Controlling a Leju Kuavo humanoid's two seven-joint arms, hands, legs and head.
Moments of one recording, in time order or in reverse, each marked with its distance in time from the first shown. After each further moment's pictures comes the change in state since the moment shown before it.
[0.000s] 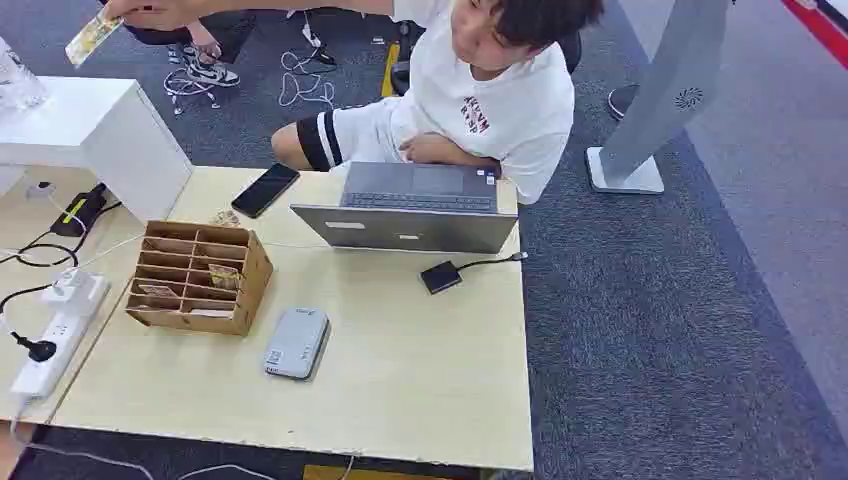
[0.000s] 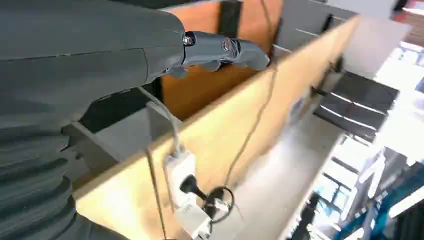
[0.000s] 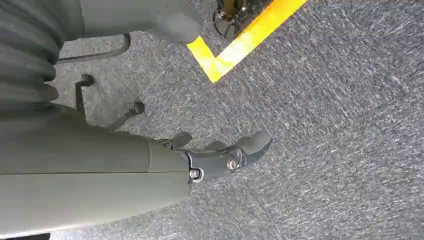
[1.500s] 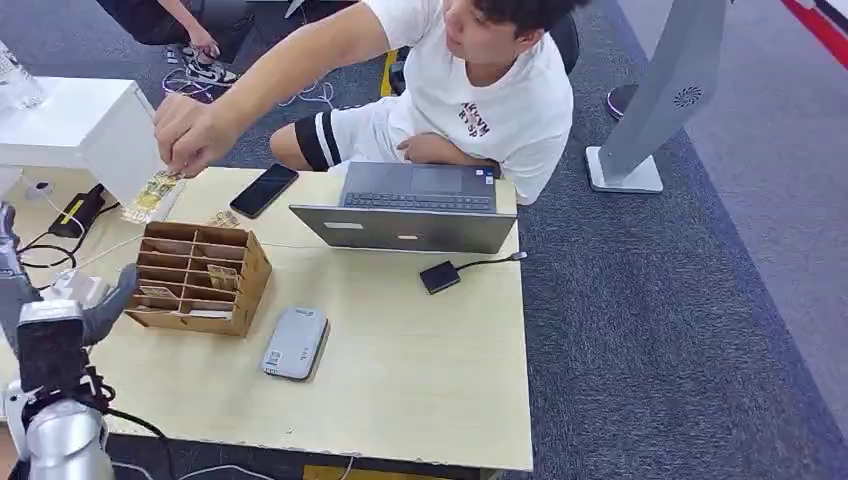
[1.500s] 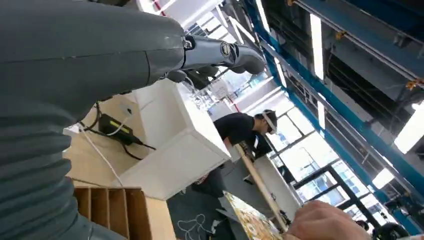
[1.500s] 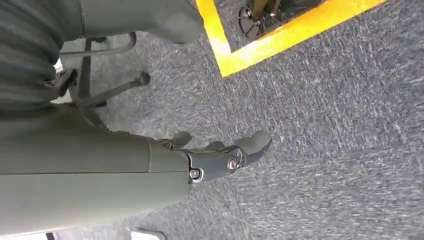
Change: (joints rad) left arm -0.193 0.325 -0.878 -0.285 -1.096 0.525 0.126; right arm -0.013 0.017 0.086 0.024 0.198 0.041 0.056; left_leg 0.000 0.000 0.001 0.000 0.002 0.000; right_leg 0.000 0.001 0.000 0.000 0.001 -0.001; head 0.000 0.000
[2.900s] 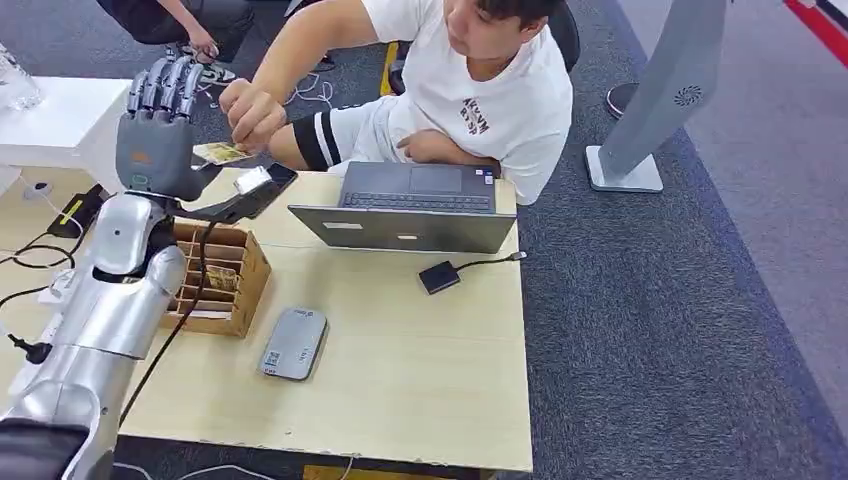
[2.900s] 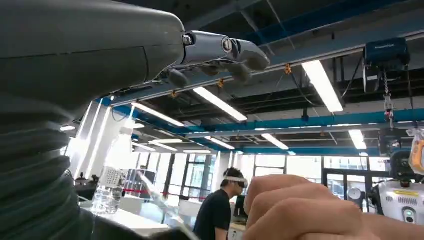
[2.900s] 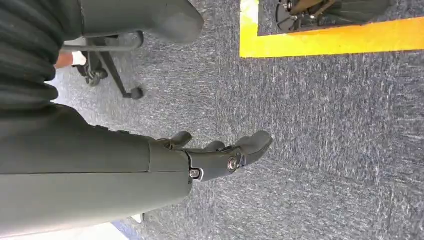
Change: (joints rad) left arm -0.622 0.275 -0.592 0.600 -0.755 0.217 0.380; right arm -0.003 0.015 0.174 0.019 0.229 0.042 0.093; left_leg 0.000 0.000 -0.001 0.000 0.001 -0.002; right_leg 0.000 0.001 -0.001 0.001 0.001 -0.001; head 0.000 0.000
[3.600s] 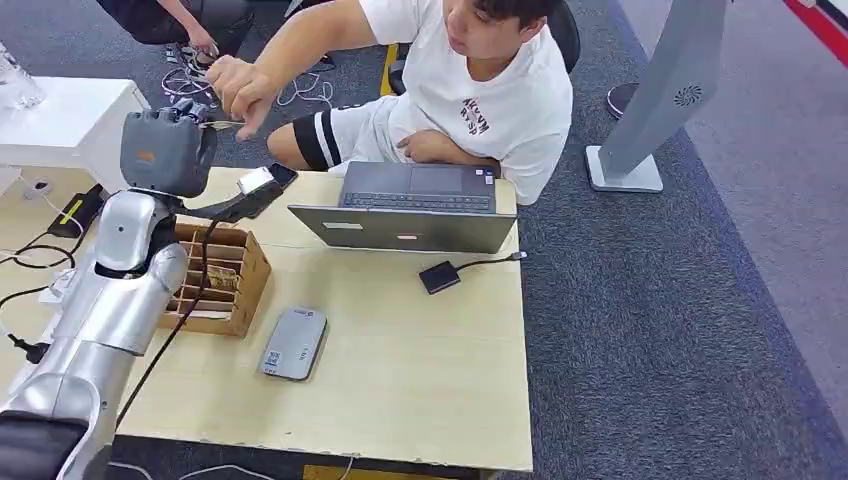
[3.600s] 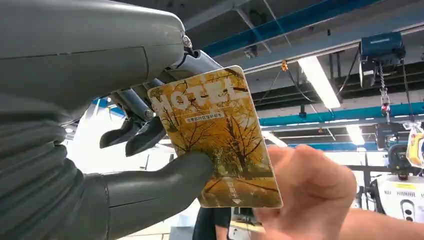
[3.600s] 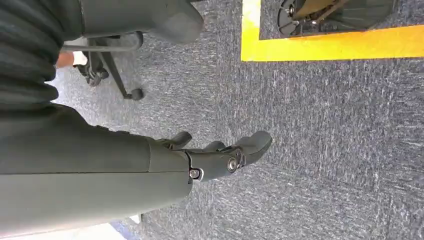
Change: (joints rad) left arm -0.022 0.009 -0.026 0.045 0.010 0.011 -0.001; right arm 0.003 0.005 0.008 0.003 0.000 0.005 -0.004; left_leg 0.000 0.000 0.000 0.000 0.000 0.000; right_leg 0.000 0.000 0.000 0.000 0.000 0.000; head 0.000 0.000
